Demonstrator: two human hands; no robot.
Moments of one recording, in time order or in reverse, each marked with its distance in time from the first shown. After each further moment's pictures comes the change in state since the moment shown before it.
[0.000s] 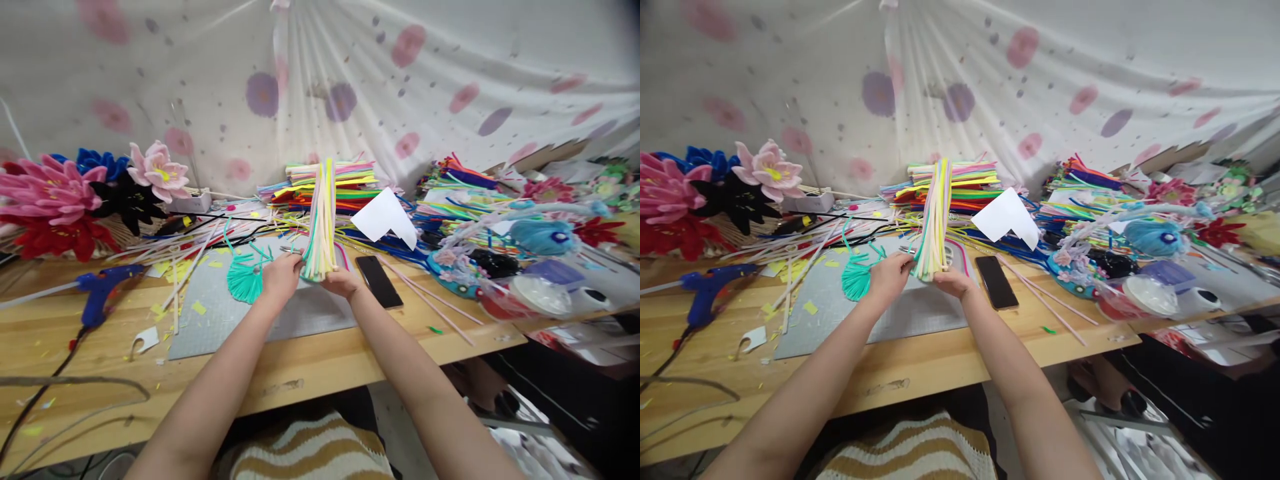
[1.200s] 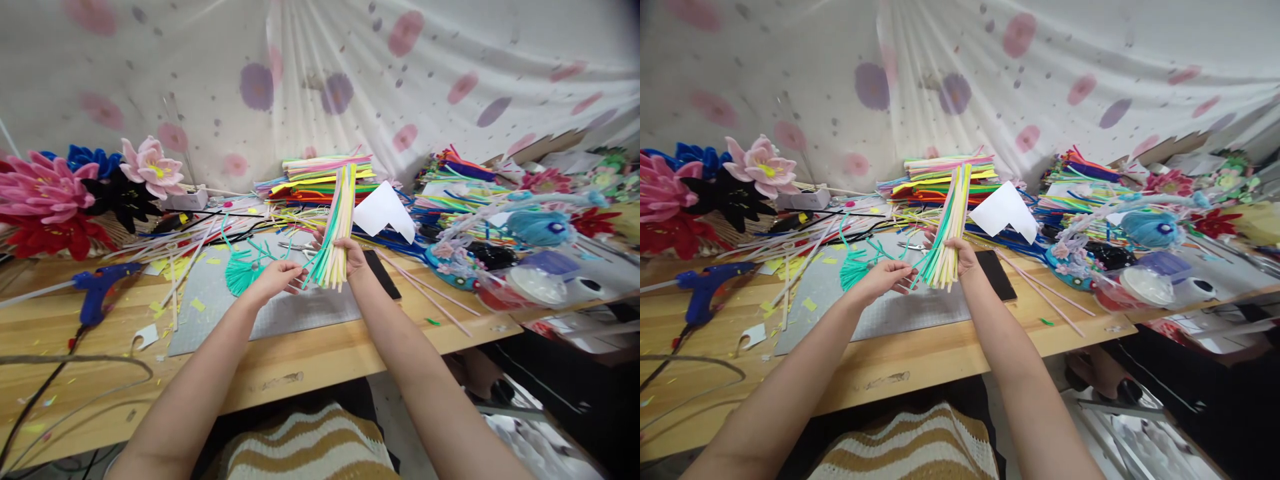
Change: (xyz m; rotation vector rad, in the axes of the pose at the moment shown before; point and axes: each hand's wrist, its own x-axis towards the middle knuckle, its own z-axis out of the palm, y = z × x) left_hand -0.006 -0.006 -0.012 -1.078 -0.525 -0.419; right_hand 0.011 -0.038 -0.002 0.256 0.230 -0.103
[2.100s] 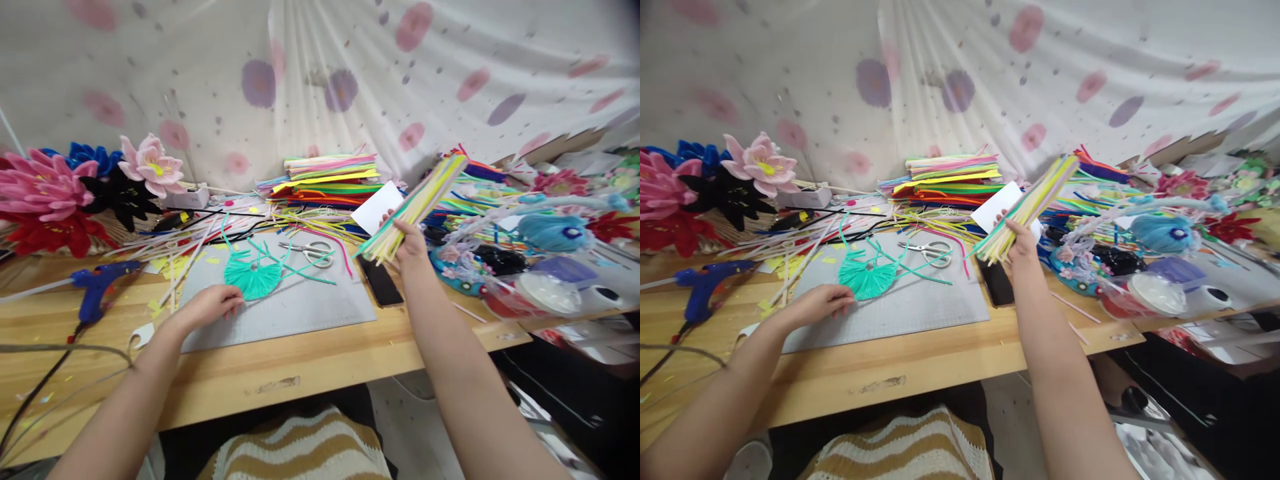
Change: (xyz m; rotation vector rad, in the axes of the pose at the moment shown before) left_hand -0.054 -0.047 -0.108 0.838 -0.002 0.026; right_hand -0.009 -0.093 -0.089 -0.131 0.522 -0.391
